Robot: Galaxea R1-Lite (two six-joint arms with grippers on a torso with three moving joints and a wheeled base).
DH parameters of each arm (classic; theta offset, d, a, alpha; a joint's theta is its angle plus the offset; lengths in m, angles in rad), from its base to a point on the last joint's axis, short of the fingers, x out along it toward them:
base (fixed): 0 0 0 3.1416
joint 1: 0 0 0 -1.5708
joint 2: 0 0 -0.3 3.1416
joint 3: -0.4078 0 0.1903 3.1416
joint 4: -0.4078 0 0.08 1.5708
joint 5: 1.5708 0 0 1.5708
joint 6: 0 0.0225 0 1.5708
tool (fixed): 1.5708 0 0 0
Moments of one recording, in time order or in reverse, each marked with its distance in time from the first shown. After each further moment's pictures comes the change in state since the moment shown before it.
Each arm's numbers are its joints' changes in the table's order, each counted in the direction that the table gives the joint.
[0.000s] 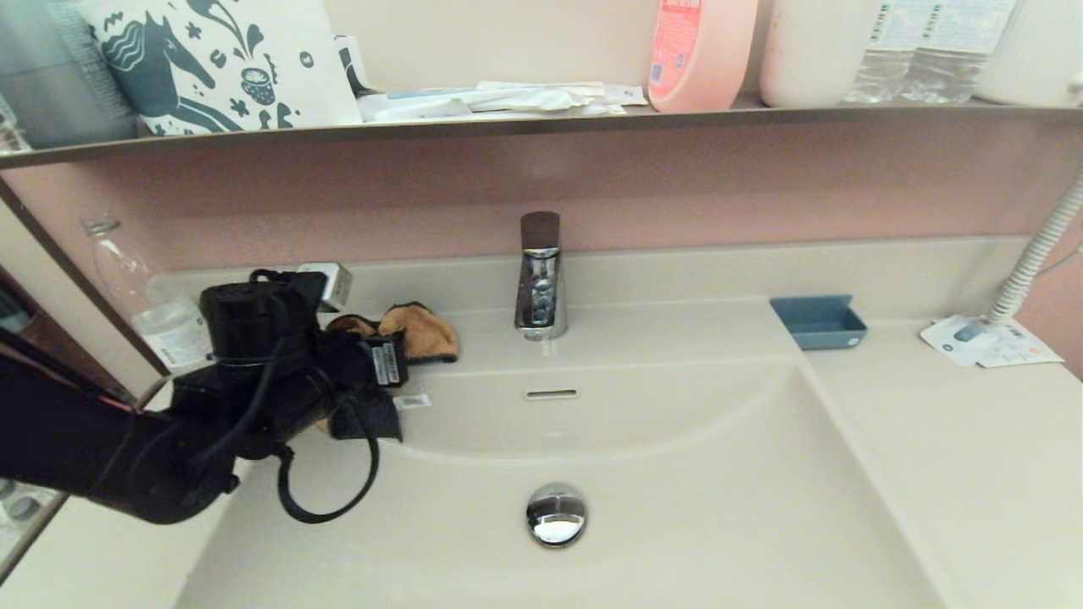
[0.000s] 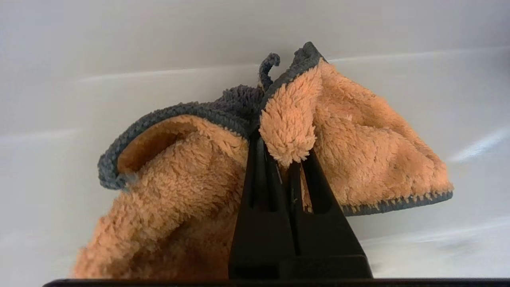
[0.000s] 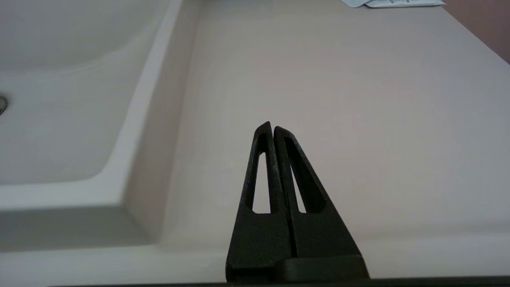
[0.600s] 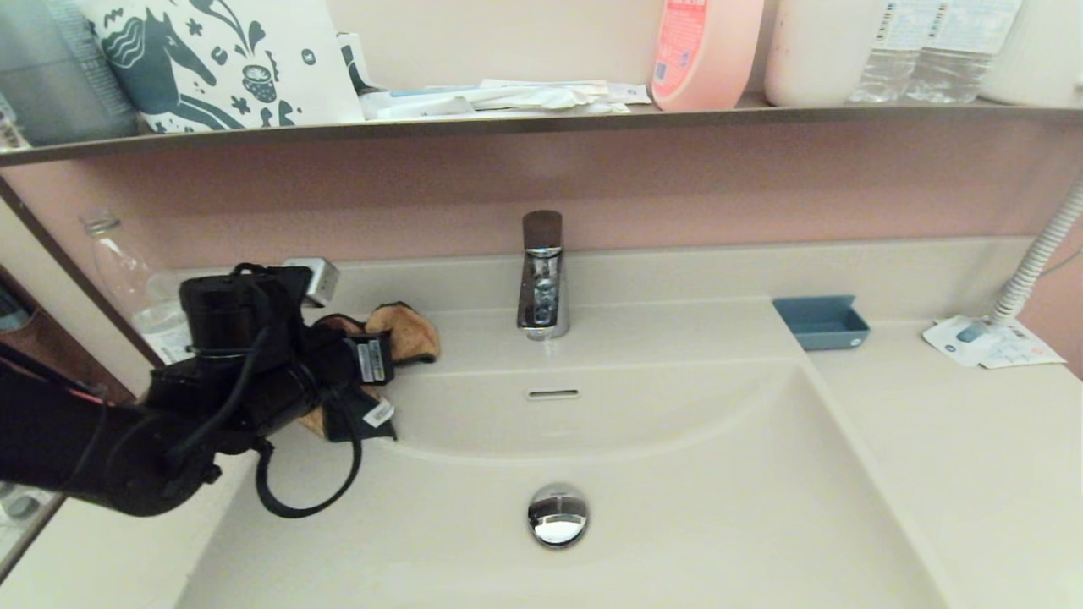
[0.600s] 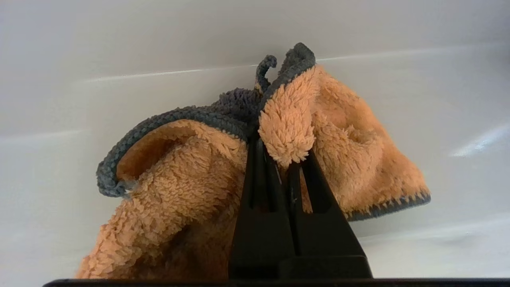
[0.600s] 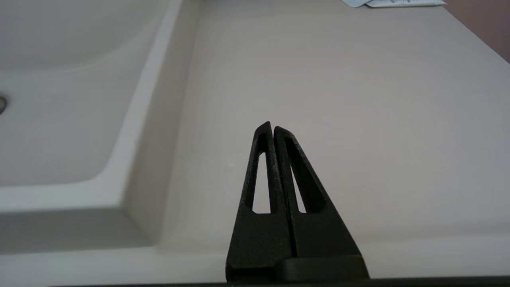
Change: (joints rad) left arm 0.029 0.042 -0.028 -0.041 -0.001 0.012; right arm 0.000 0.000 0.000 0.000 0.000 0.000
